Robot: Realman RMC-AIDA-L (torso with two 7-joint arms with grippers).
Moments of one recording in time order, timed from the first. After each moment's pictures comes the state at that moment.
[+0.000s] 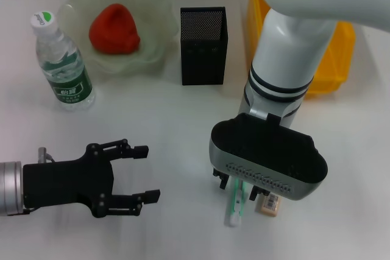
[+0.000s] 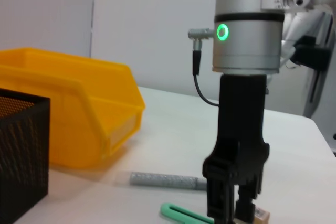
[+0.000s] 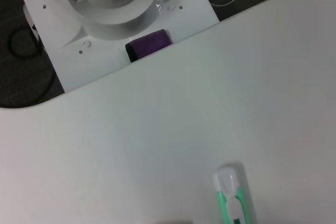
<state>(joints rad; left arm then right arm) -0.39 -2.04 0.77 0.49 2.01 1.67 -0.97 1.06 2.09 -1.98 -0.91 -2.28 -1.50 1.21</state>
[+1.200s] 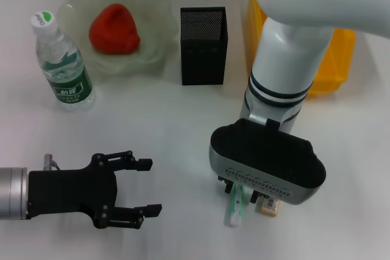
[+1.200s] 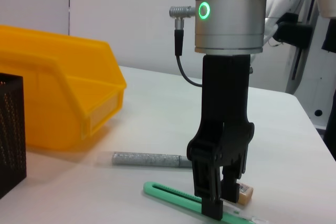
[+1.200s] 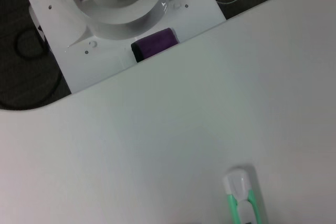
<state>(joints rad) -0.41 -2.05 0.77 0.49 2.08 1.66 -0.96 1.07 2.09 -2.01 -0.89 -2.27 -1.48 1.23</state>
